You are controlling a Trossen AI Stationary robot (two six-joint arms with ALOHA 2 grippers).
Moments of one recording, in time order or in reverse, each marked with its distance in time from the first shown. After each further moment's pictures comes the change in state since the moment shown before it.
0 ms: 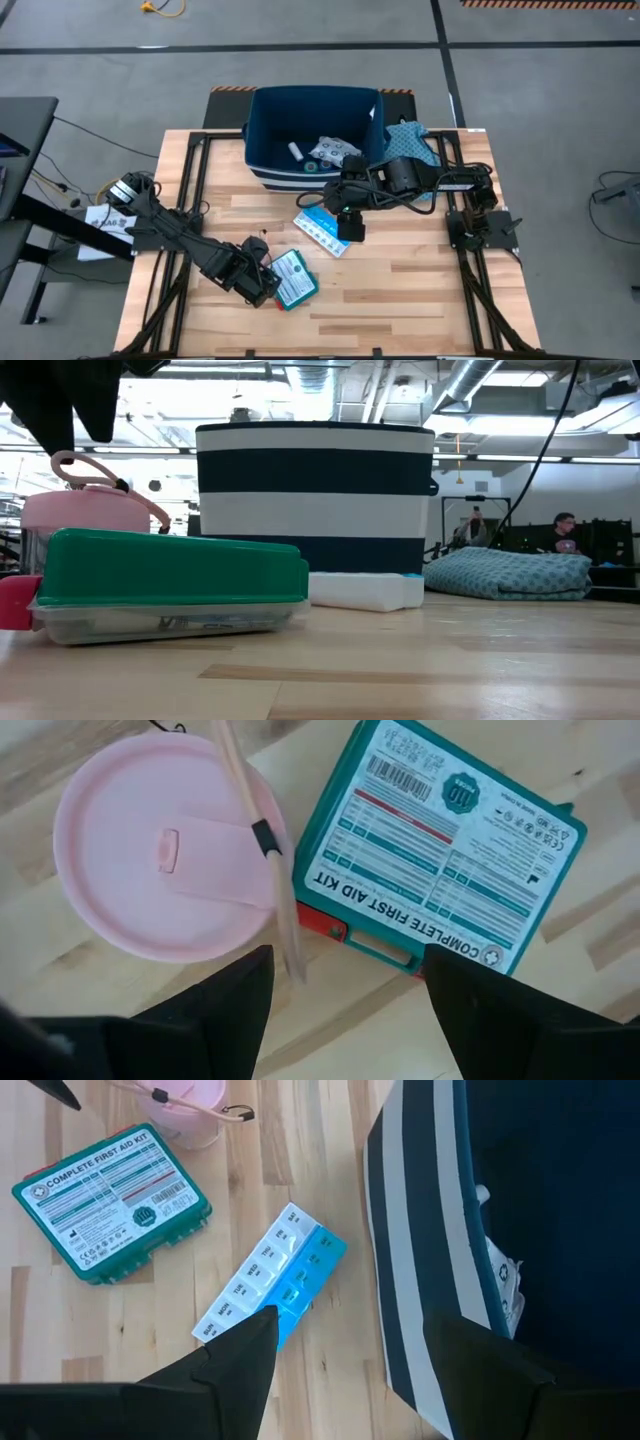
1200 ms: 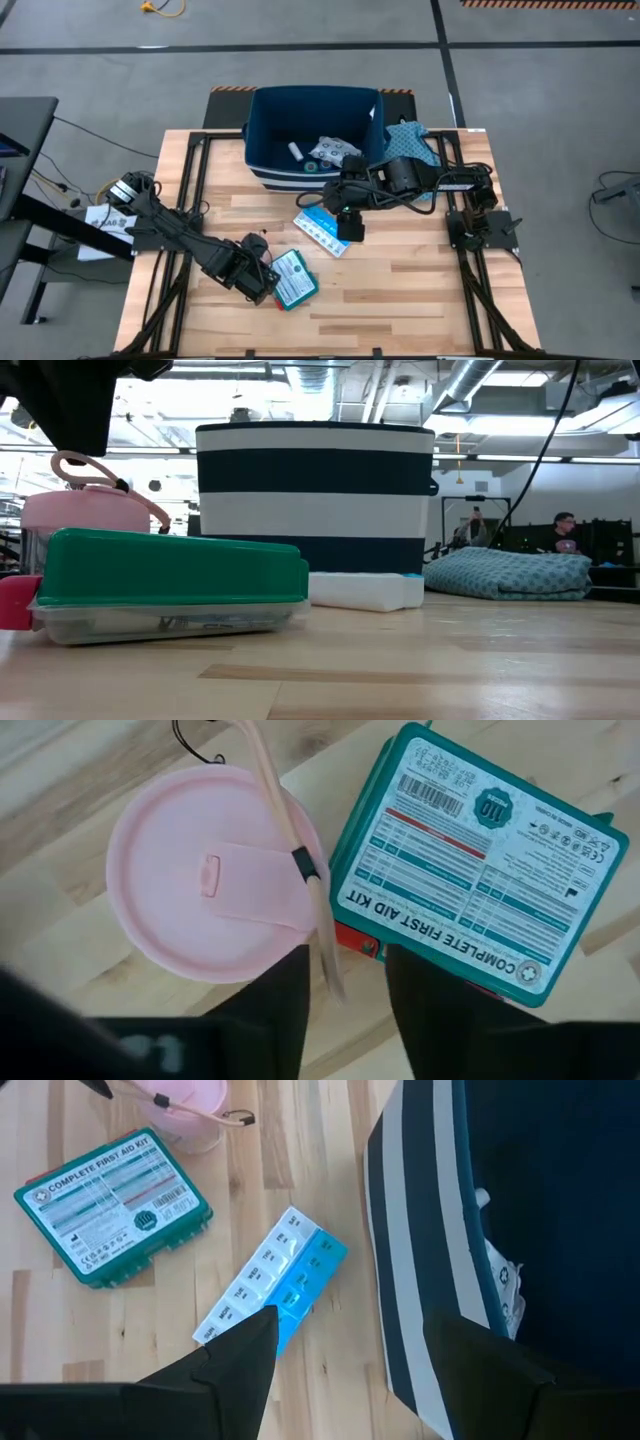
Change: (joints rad) left arm 0.013 0.000 0.000 -0.059 -0.017 0.037; right arm 0.000 0.000 0.000 0.008 0.000 -0.002
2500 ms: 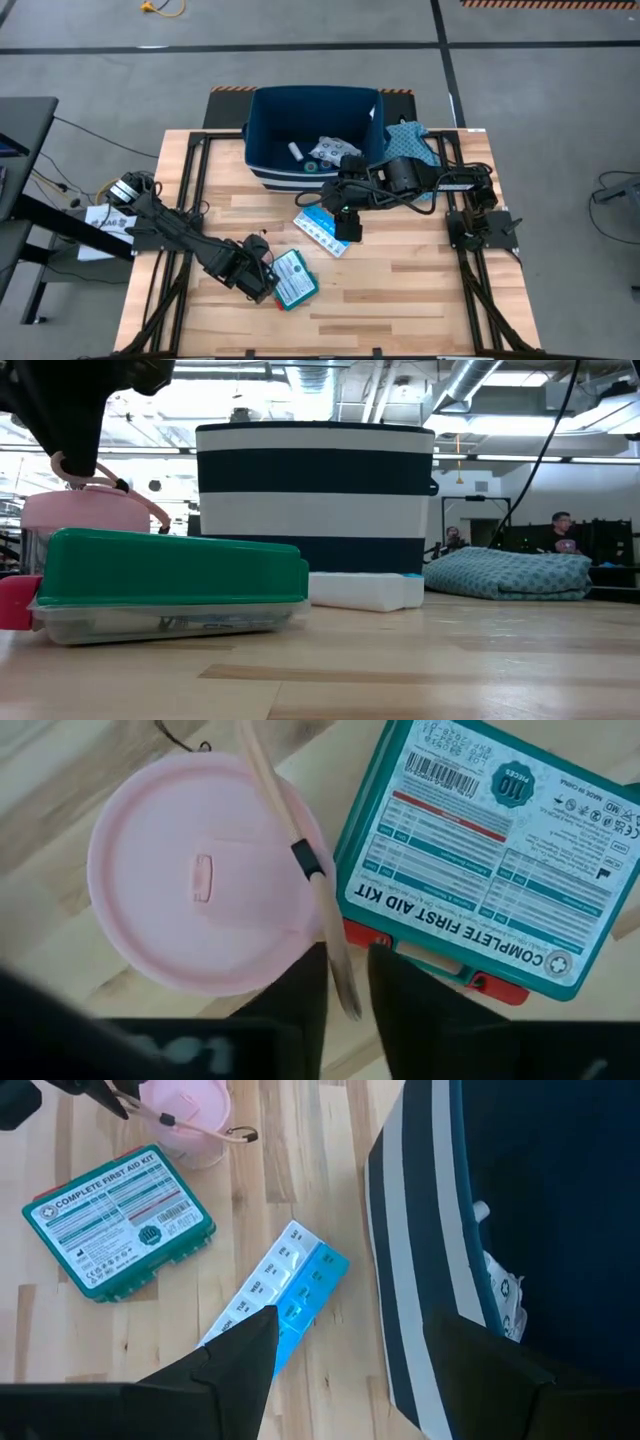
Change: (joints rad) left arm 0.008 -0.001 -0.053 0.056 0.024 0.068; right arm 0.000 0.000 0.000 0.034 0.000 -0.008
